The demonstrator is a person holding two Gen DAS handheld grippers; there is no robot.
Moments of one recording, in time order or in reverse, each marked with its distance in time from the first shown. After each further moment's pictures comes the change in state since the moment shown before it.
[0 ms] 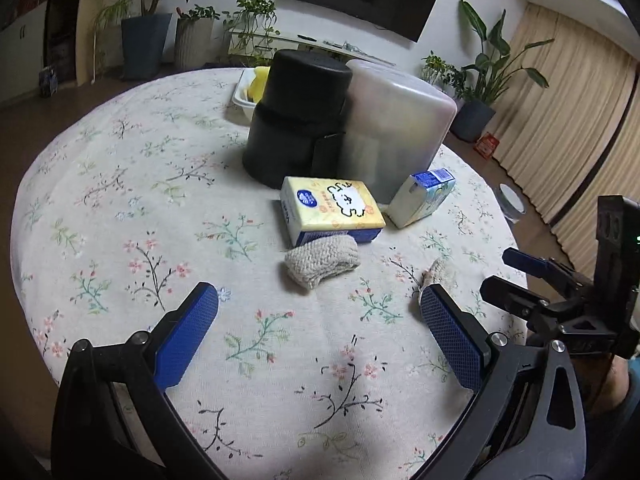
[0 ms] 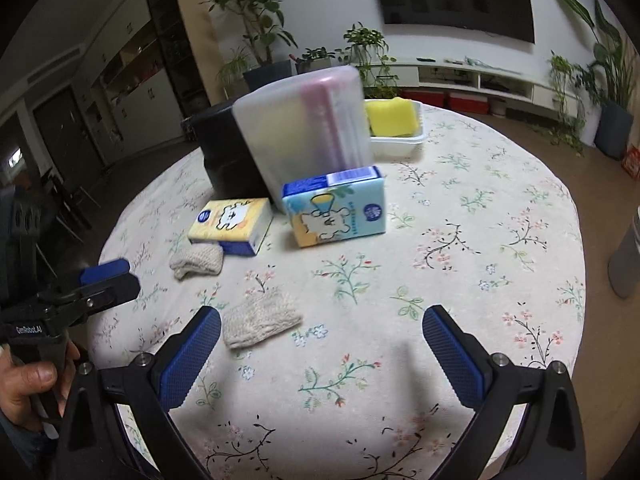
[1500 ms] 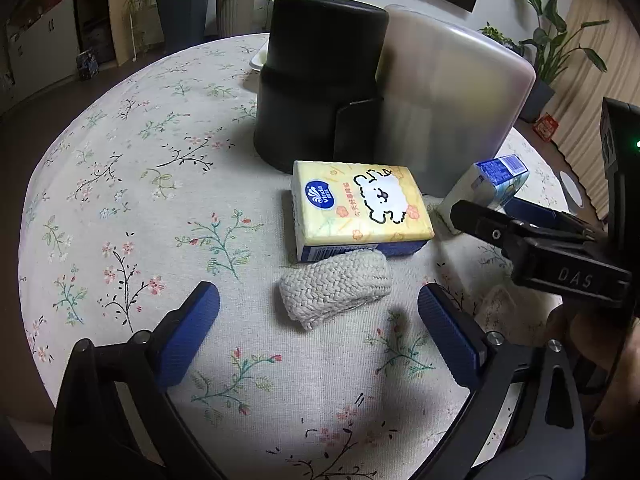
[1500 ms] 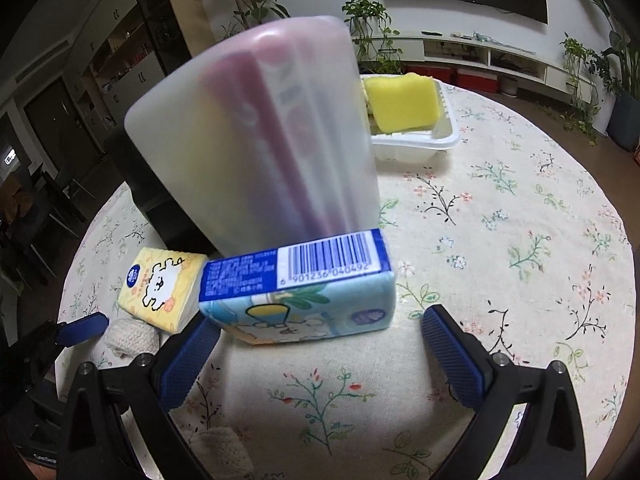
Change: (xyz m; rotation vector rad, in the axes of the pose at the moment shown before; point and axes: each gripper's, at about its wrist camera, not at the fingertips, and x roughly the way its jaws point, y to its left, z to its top) left arm 0.059 -0.016 0.016 -0.053 0.125 0.215; right arm 0.093 -0.032 0.063 0.022 0.106 0.018
